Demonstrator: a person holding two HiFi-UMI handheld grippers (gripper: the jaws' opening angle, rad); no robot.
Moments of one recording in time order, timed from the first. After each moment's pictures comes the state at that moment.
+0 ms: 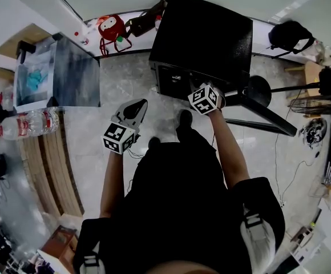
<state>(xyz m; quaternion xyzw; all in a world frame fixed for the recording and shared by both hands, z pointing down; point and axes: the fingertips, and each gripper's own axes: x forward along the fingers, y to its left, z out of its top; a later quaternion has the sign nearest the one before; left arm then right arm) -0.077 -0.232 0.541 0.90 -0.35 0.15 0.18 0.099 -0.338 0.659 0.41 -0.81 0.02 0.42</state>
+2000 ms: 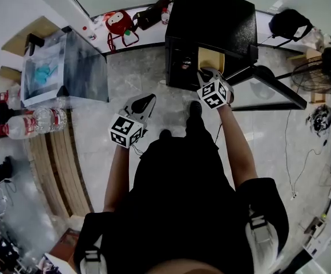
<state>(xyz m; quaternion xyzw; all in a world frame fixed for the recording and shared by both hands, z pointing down) -0.124 -0.144 0.532 0.92 -0.32 0.15 0.16 0.059 -0.246 0.634 0.43 -0.80 0.01 0.41</state>
